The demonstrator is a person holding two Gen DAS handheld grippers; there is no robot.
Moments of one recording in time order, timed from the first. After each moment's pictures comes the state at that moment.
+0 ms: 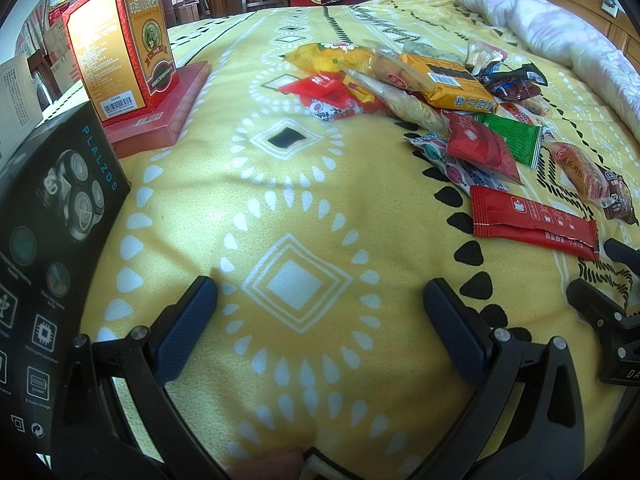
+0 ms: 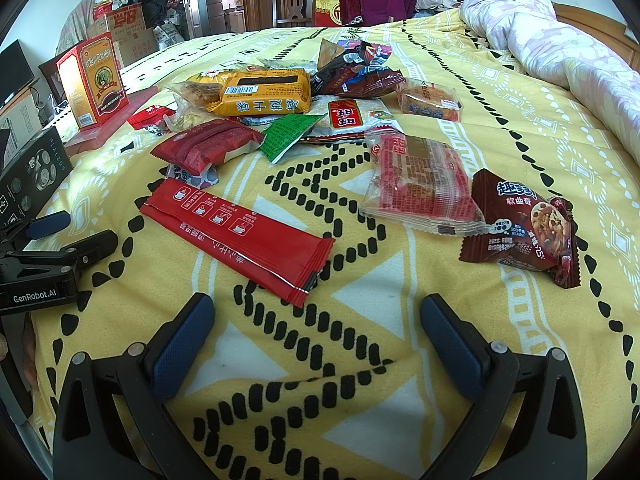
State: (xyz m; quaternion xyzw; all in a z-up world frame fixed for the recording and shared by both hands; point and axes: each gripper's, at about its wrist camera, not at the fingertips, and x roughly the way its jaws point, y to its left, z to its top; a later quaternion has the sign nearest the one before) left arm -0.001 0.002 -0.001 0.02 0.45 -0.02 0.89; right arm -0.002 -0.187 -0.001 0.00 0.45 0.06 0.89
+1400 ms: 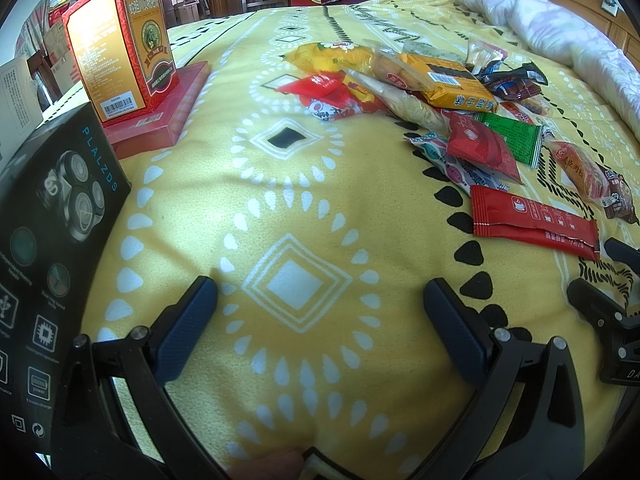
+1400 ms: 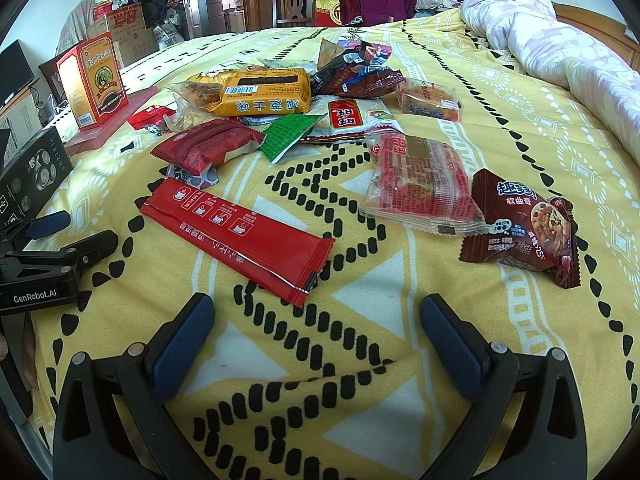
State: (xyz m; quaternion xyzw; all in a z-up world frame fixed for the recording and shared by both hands) left arm -0.001 0.001 -0.001 0.02 0.45 -0.02 0.89; right arm -0.002 -0.187 -0.001 0.00 0.45 0.06 0.89
